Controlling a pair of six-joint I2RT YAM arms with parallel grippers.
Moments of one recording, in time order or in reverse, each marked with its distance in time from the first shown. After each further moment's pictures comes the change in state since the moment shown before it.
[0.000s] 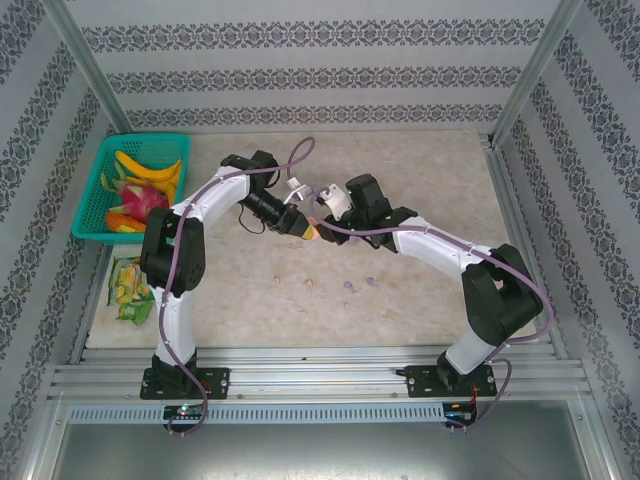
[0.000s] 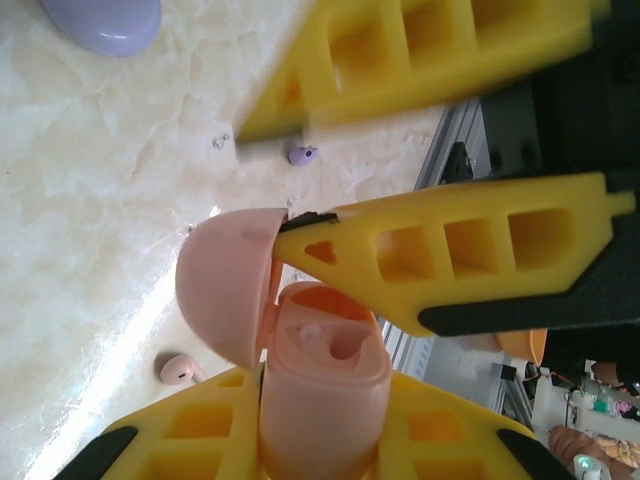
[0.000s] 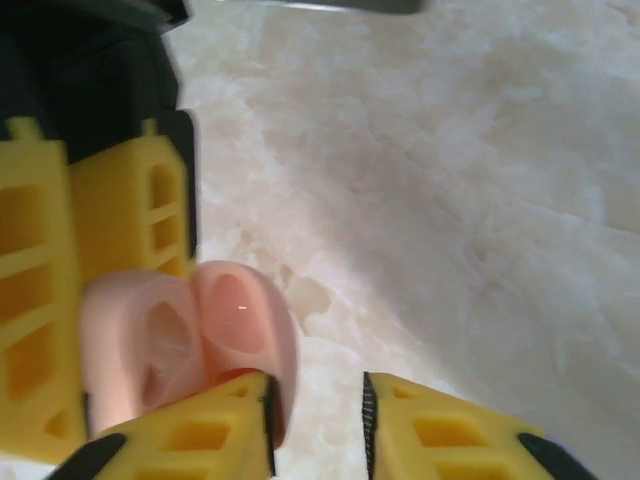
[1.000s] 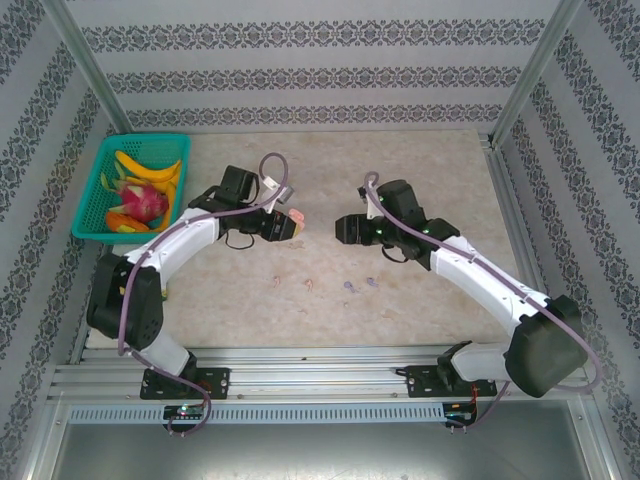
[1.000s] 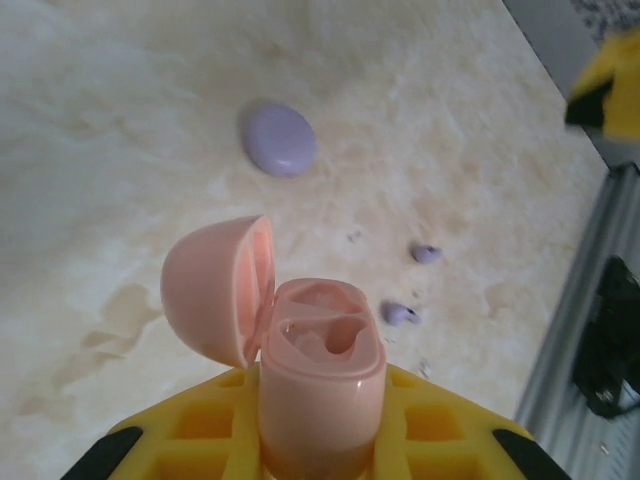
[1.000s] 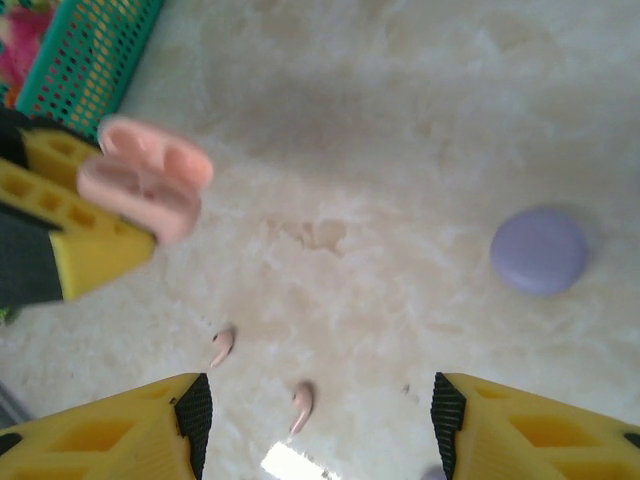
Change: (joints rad) left arm 0.003 -0.481 -0.584 0.755 -0.330 -0.311; right arm -0.002 -0.318 -0.102 -0.216 0.090 0.576
